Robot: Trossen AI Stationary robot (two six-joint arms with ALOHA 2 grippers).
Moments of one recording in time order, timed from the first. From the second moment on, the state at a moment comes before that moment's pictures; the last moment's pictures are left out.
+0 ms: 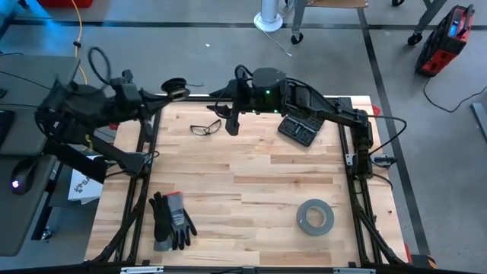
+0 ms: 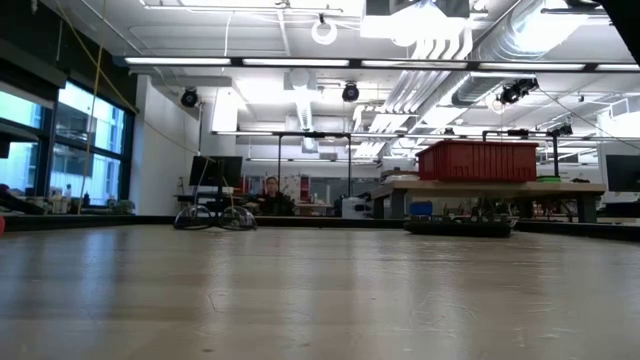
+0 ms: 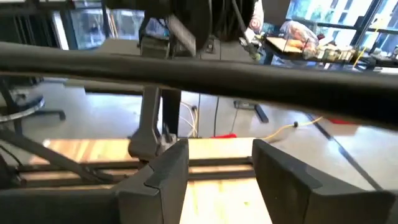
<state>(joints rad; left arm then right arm) -0.28 1.10 1.84 -1.10 -0.77 -0.03 -0.11 1.97 2.32 -0.55 0.04 -0.10</state>
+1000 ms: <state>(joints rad) -0.28 1.10 1.90 -1.03 -0.61 -0.08 -0.13 1.97 2.32 -0.49 -0.01 -0.26</state>
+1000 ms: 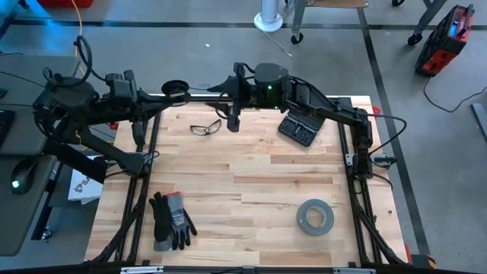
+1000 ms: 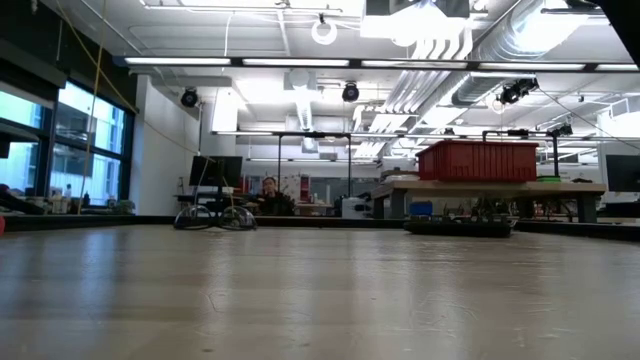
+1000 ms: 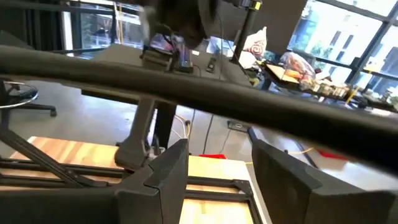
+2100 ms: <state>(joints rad) -0.28 1.11 1.90 -1.00 -0.59 -0.06 -0.14 1.97 2.32 -0.50 0.07 -0.32</state>
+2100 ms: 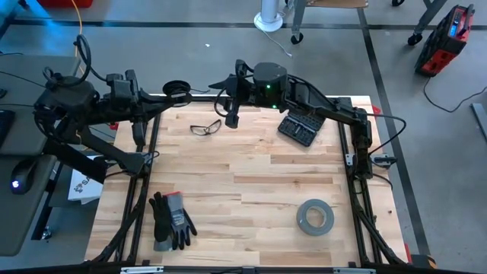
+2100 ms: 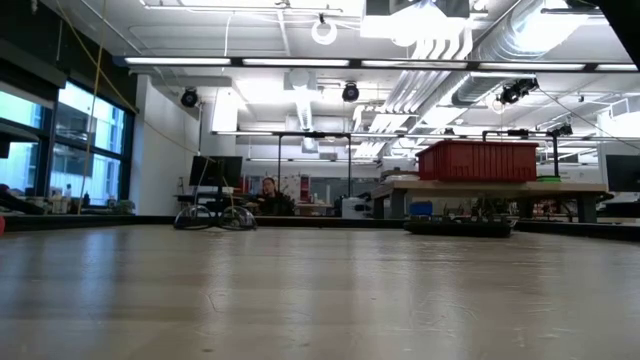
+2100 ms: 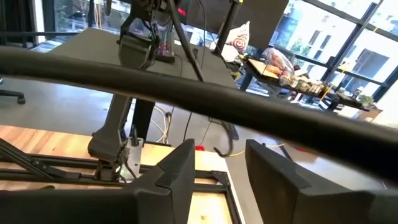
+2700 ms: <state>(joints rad) -0.28 1.11 1.90 -0.98 -0.61 -0.06 -0.13 1.97 2.32 -0.52 0.05 -0.30</state>
